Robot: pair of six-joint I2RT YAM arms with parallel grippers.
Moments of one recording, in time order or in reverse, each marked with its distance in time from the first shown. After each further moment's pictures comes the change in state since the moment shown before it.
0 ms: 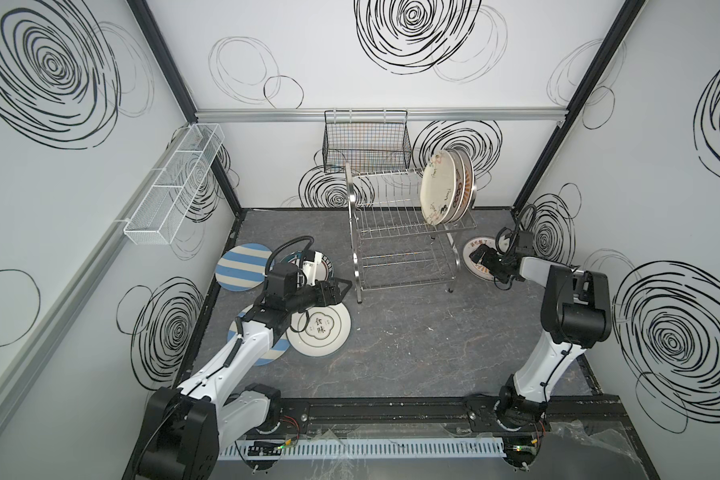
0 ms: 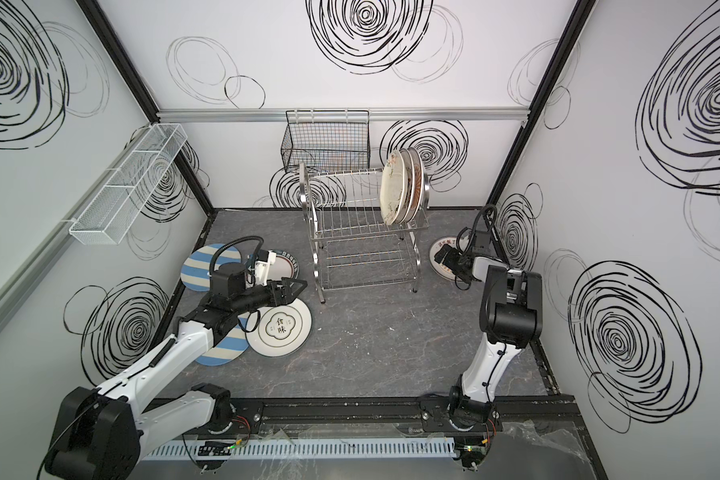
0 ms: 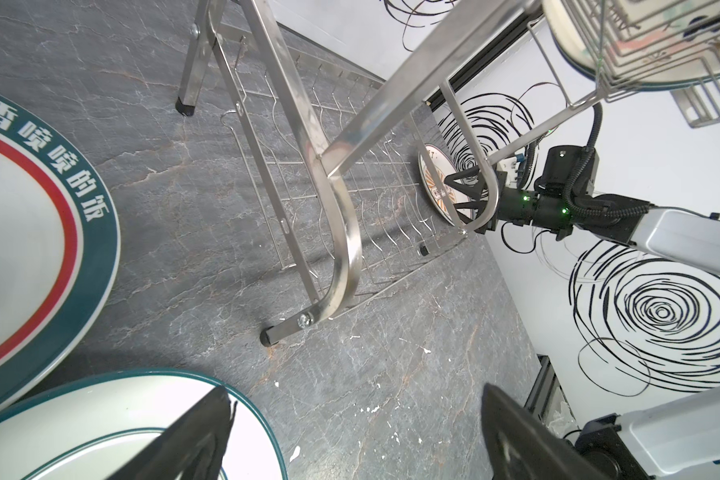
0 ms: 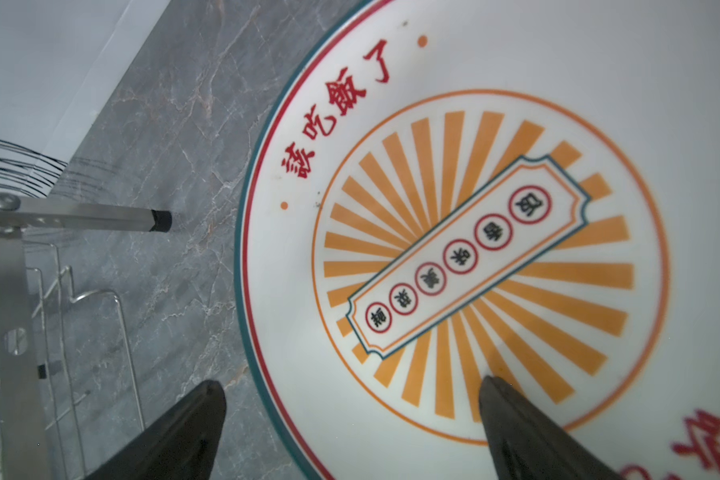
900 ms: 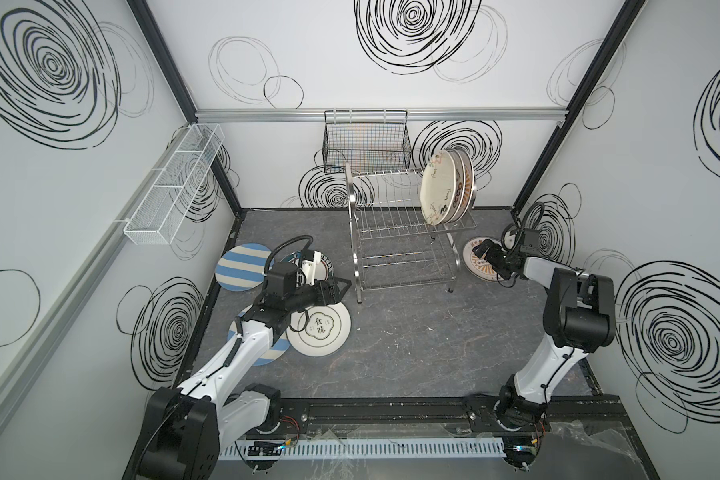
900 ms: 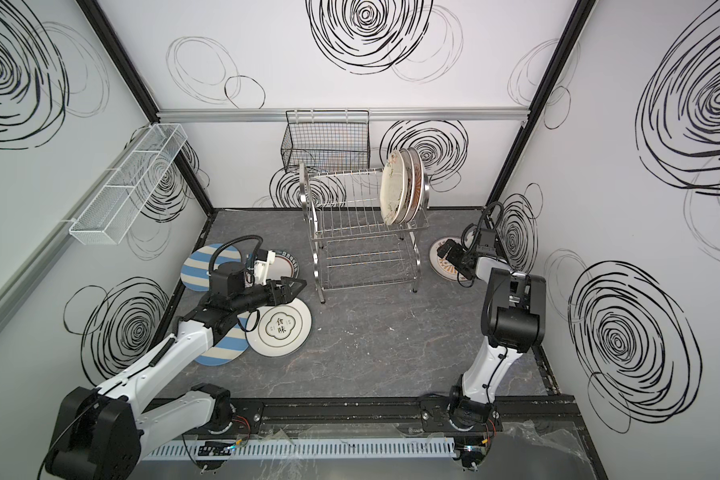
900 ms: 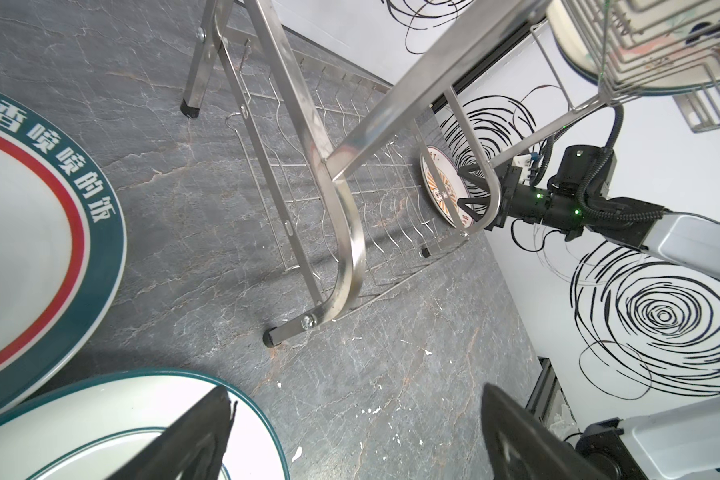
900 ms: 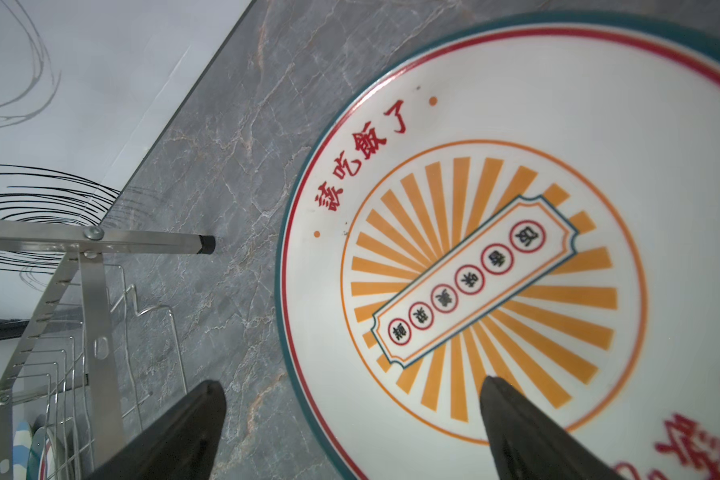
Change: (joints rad) left arm 0.011 0.004 0.005 -0.007 0.001 0.001; right arm -0.022 -0.026 0.007 0.039 -0.052 0.039
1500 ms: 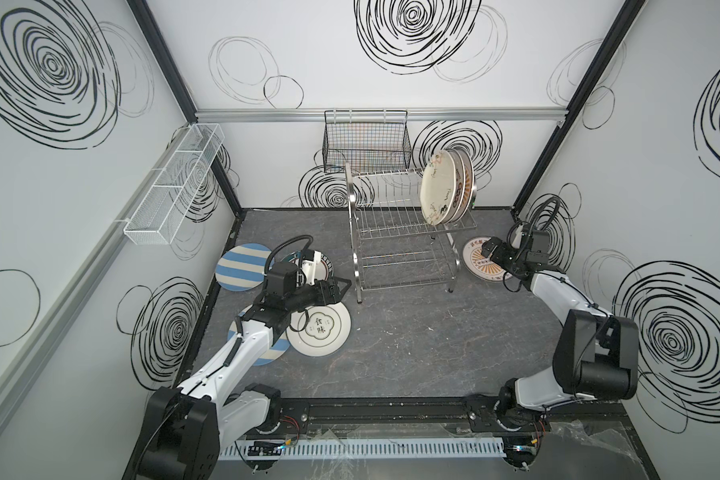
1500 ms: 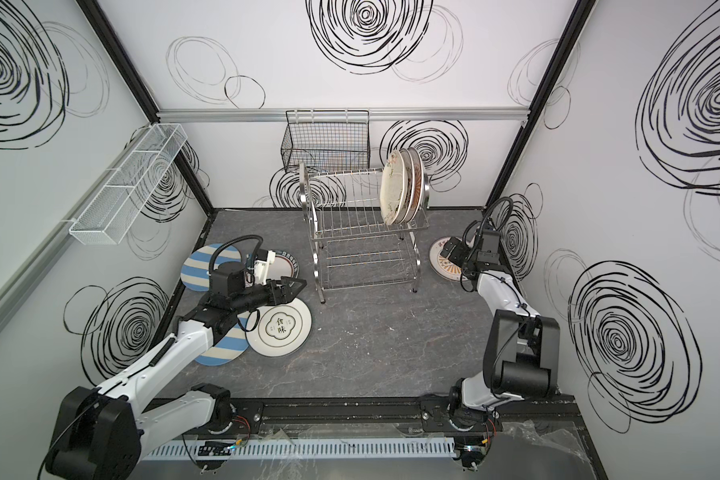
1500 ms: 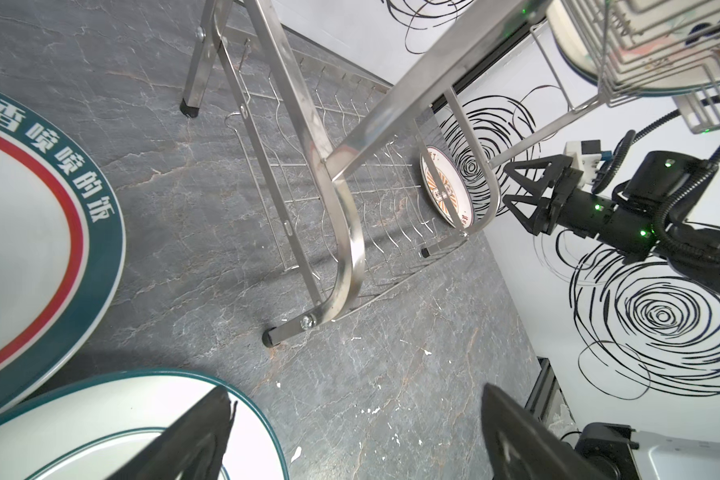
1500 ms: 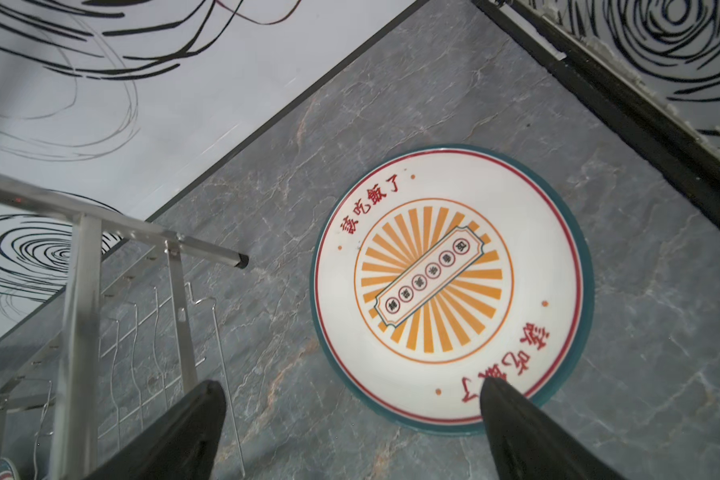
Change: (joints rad) left arm 0.000 0.000 0.003 -0.001 0.000 0.000; right arm 0.028 -0.304 -0.134 0.005 0.178 -0.011
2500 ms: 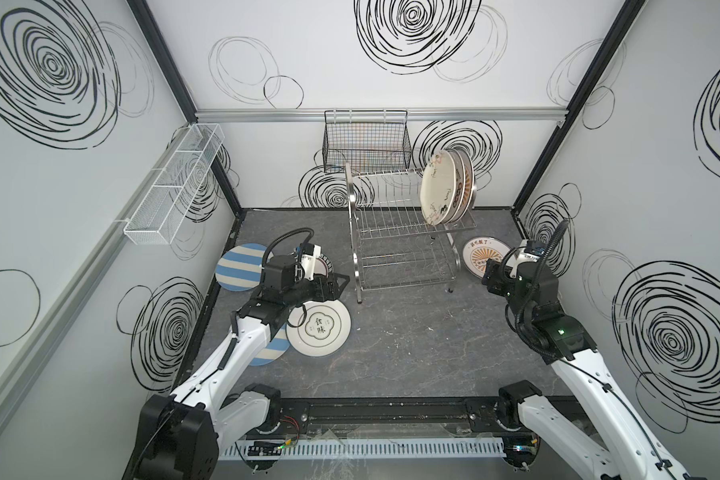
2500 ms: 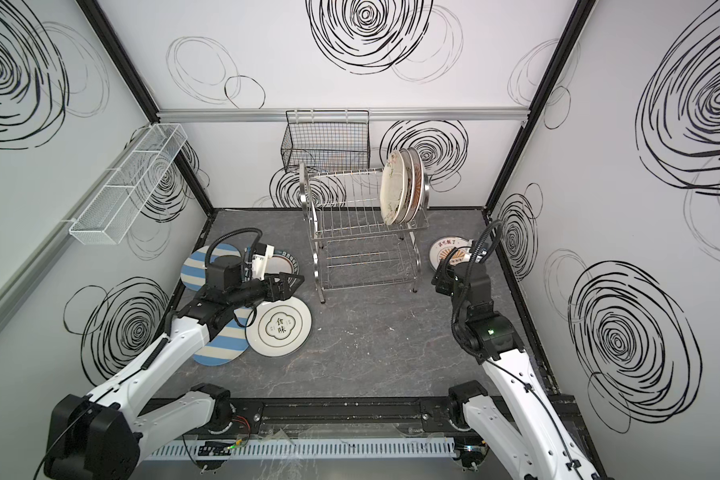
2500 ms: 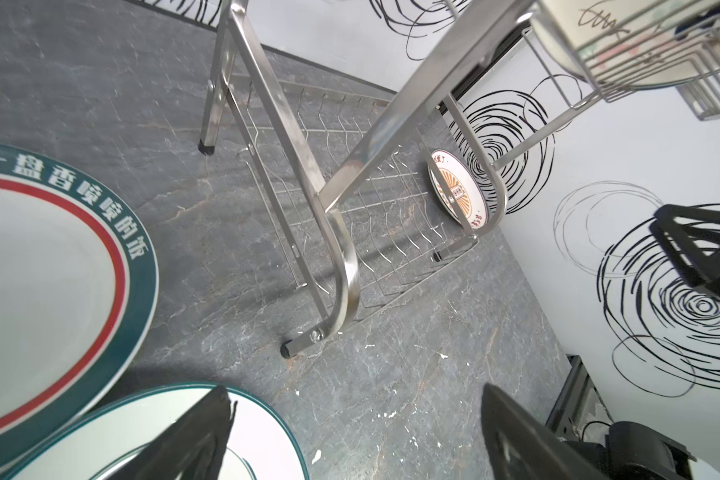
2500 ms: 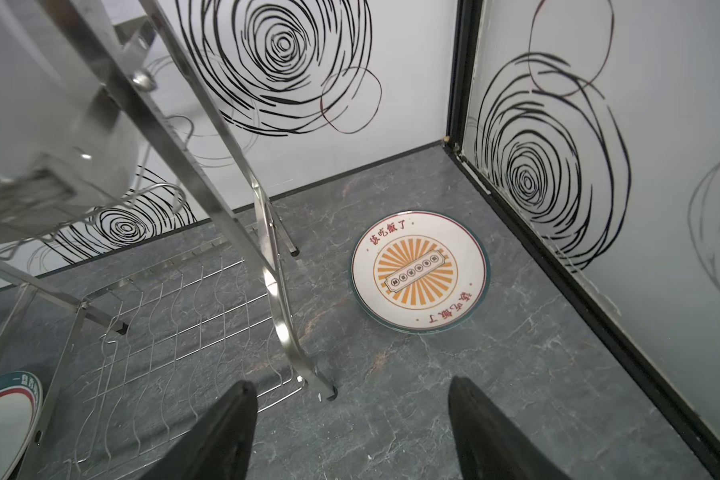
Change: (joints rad) left arm 0.000 -0.017 0.071 -0.101 -0.032 0.079; right arm 0.431 -0.780 -0.198 -0.324 0.526 -0.045
